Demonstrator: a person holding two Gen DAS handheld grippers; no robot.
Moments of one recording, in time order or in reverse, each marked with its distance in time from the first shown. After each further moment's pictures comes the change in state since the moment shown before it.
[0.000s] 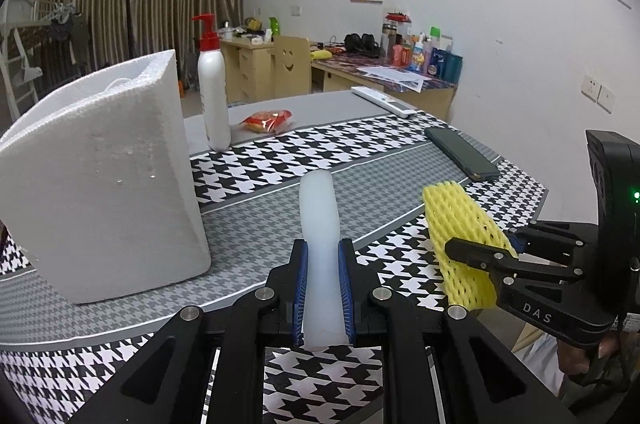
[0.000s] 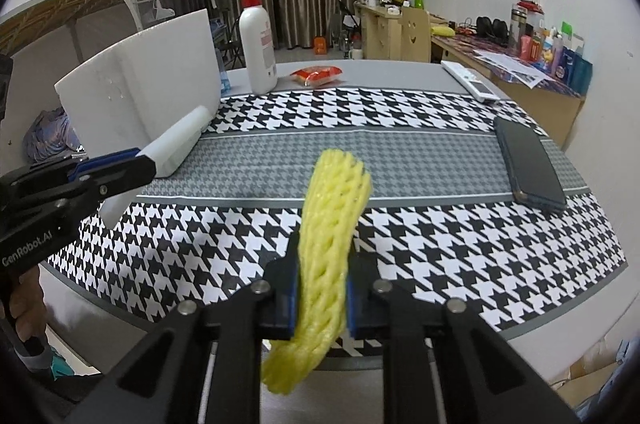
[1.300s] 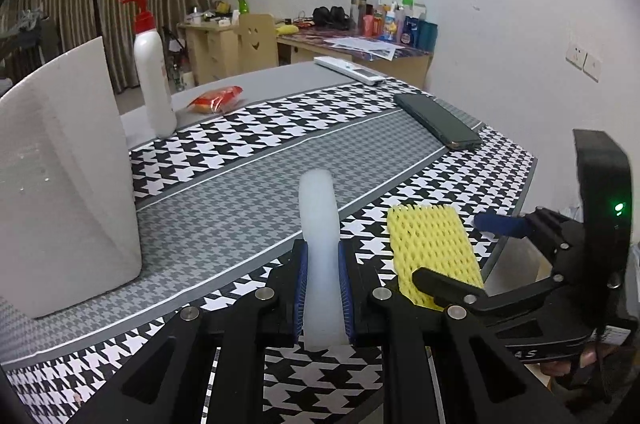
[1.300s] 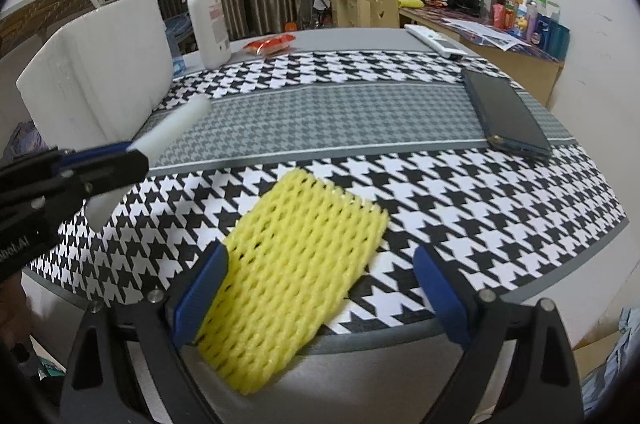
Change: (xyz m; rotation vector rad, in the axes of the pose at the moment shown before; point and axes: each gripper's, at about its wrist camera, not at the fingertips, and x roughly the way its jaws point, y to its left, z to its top) left arm 0.046 -0.034 0.003 0.069 0.090 -0.069; right arm 0.026 -0.038 -0.027 0.068 0.059 -0.065
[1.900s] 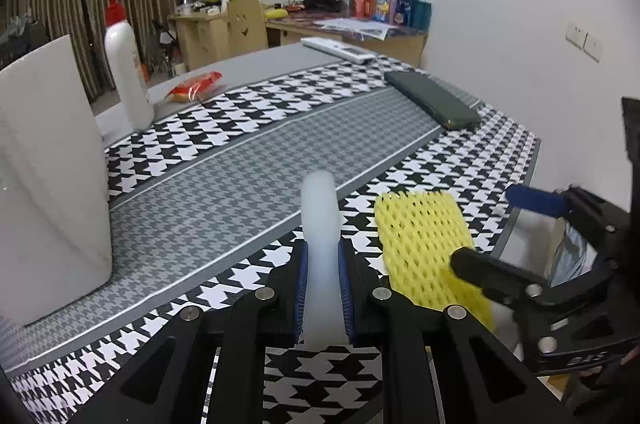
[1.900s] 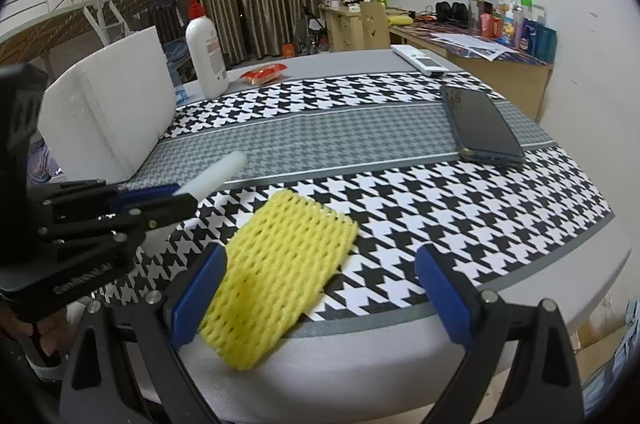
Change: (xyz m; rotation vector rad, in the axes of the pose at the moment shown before) left arm 0.023 -0.016 0.002 0.033 0.058 -0.003; right arm -0.026 -0.015 0.000 0.043 -0.072 0.014
